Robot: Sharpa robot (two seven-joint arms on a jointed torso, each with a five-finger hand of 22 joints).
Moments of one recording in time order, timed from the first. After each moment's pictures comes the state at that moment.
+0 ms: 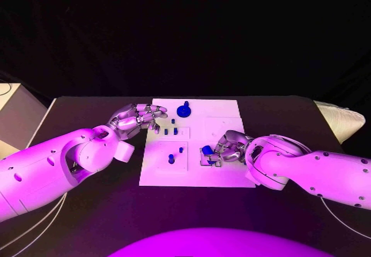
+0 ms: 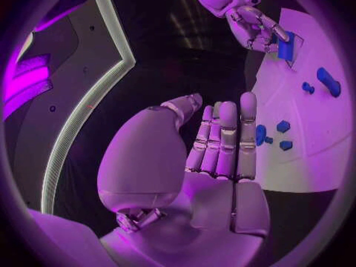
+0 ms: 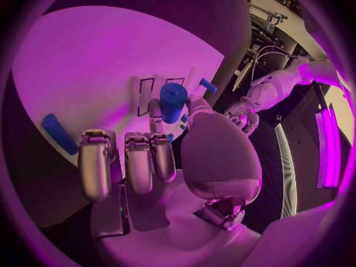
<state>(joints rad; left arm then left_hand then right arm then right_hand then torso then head) 0.83 -0.93 0.33 1.55 -0.22 -0.02 0.22 1.38 -0.19 0.52 0.10 0.17 0.89 0.19 0.26 0.29 0.94 0.13 0.45 0.10 0.98 0.06 1.28 0.42 0.17 0.92 0.16 0.91 0.80 1.12 -0.83 -0.14 1.72 -1.15 -0.33 -0.52 1.15 -0.11 -0.01 0.29 0.54 1.07 0.07 0.34 0.44 1.47 -0.01 1.53 1.31 1.47 -0.06 1.57 1.31 0.04 1.47 0.04 1.47 1.31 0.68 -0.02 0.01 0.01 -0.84</state>
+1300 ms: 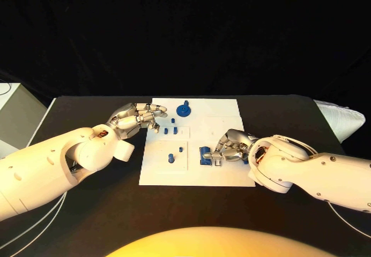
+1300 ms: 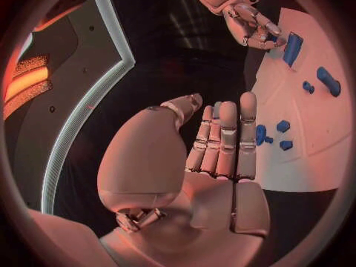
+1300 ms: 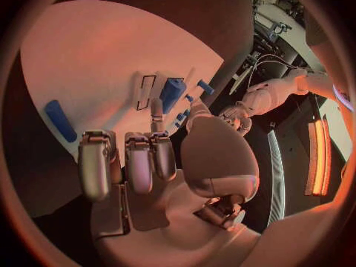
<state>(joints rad) 0.83 -0.93 0.33 1.55 -0.22 -0.02 0.22 1.38 -0.19 0.52 0.10 0.17 0.89 0.19 0.26 0.29 0.94 0.13 0.45 0.10 0.98 0.06 1.28 0.42 0.17 0.92 0.16 0.91 0.80 1.12 -0.86 -0.14 1.76 -1.24 -0.35 -0.49 1.07 -0.09 -0.10 0.29 0.21 1.06 0.07 0.36 0.47 1.47 -0.01 1.51 1.31 1.47 -0.06 1.57 1.31 0.04 1.47 0.04 1.47 1.31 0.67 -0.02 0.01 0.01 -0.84</state>
